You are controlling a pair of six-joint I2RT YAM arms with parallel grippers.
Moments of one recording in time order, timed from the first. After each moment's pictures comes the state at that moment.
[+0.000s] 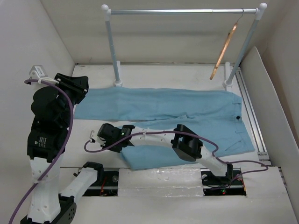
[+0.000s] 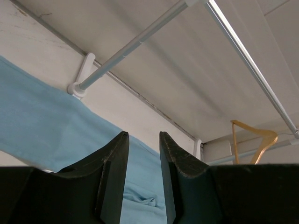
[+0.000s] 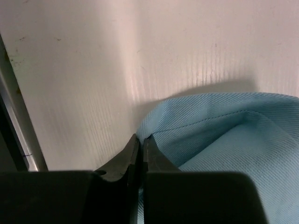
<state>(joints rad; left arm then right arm) -0.18 0.85 1.51 -0.77 -0.23 -0.83 1.30 2.36 2.00 -0.61 -0.03 -0.15</state>
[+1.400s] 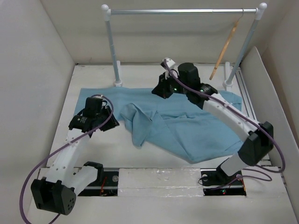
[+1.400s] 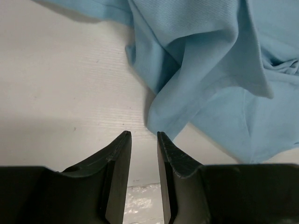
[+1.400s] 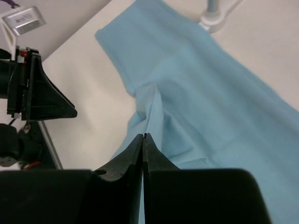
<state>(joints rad) -0.22 0.95 0.86 -0.82 0.12 -0.60 0.63 1.58 1.46 -0.25 -0.44 0.18</state>
